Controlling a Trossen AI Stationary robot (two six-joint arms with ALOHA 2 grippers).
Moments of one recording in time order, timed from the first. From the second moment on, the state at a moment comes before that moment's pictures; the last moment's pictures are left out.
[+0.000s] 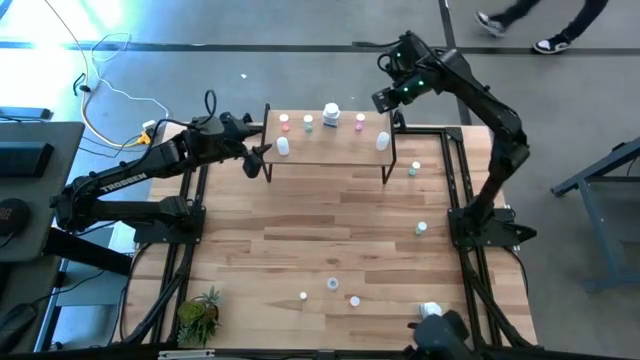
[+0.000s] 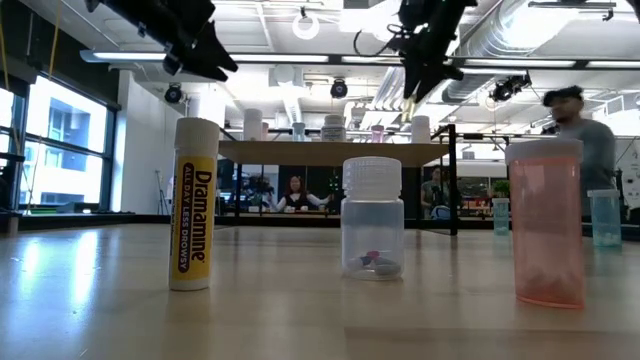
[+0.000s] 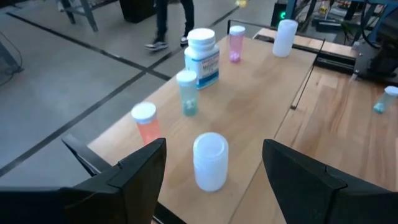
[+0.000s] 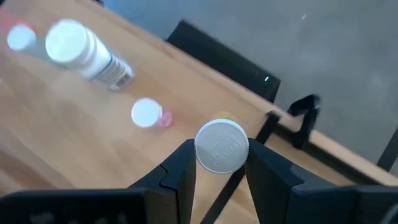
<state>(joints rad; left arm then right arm) 0.62 0.91 0.82 -0.33 -0.10 0.00 -0.81 1.73 1.95 -1.26 -0.04 0.20</state>
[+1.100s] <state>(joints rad) 0.62 0.91 0.82 -0.34 -0.12 0.00 -0.81 1.89 1.95 -1.37 -0.09 0.11</state>
